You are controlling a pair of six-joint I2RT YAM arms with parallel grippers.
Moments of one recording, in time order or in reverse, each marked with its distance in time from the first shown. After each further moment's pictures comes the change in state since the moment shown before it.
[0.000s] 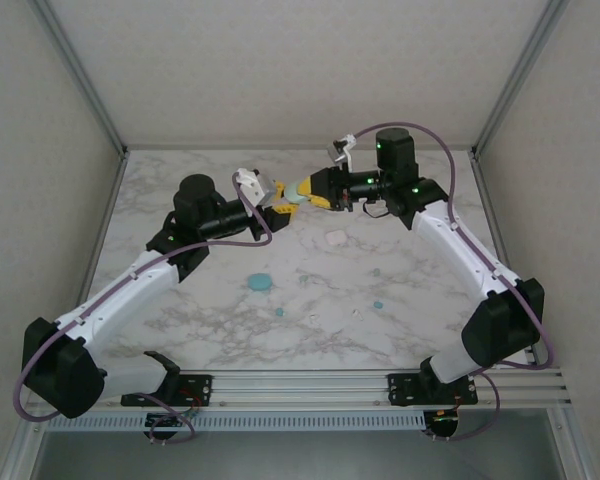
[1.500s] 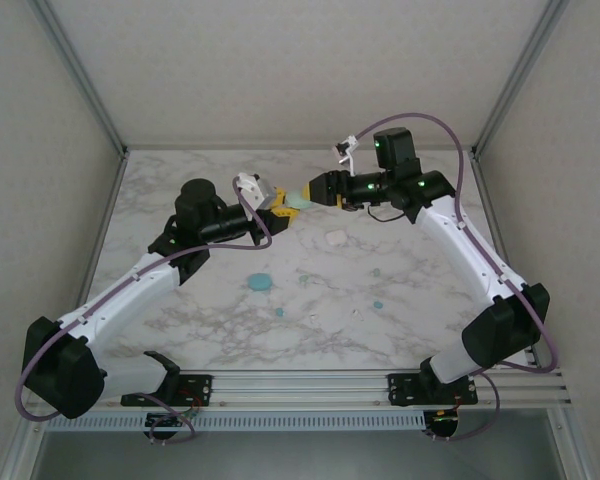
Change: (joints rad) left arm 0.004 -0.002 -0.044 0.029 0.024 -0.022; right arm 0.010 -0.001 0.126 -0.374 0.243 -0.420
